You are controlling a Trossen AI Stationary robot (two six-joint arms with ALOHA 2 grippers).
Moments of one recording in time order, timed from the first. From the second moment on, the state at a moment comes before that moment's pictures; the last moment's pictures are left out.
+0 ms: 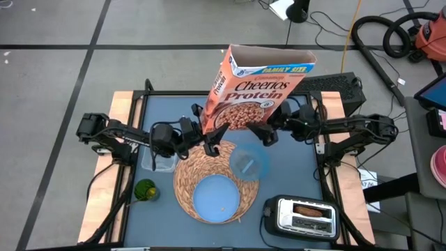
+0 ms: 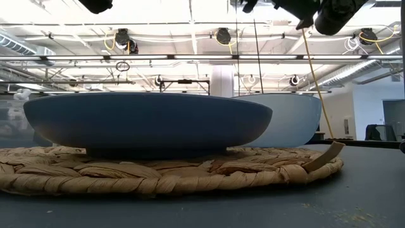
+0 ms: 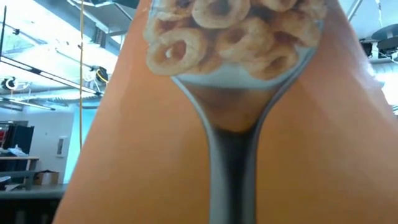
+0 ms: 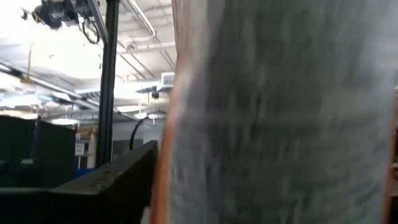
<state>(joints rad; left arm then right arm) -0.10 1.57 0.94 1.28 -0.35 0.22 -0.20 1.35 0.70 1.24 -0.27 0.23</state>
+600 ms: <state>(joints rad) -0.16 1.38 0.94 0.94 -0.39 0.21 -0.22 1.04 0.69 0.45 -0.27 0.07</state>
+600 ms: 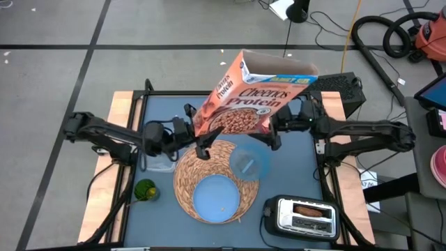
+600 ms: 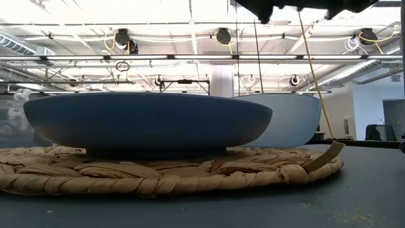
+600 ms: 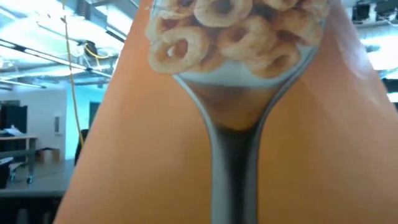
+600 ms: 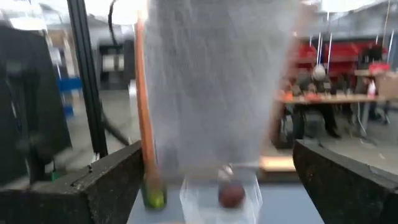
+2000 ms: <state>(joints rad) -0.34 0.88 0.94 -0.46 -0.34 -0.46 -0.22 0.70 0.69 -0.24 -0.26 -0.02</state>
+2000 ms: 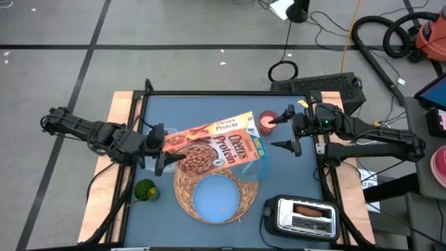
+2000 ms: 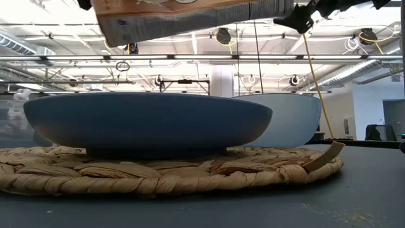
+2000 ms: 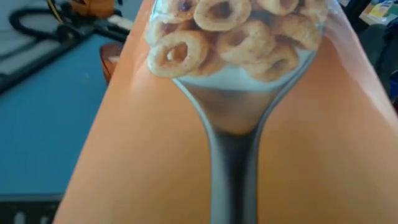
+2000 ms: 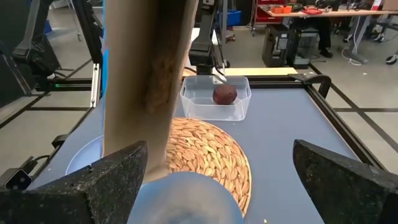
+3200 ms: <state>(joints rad) -0.22 1.04 1.23 -0.87 -0.23 -0.50 -0.22 0.71 0.69 -0.23 -0.26 -0.05</state>
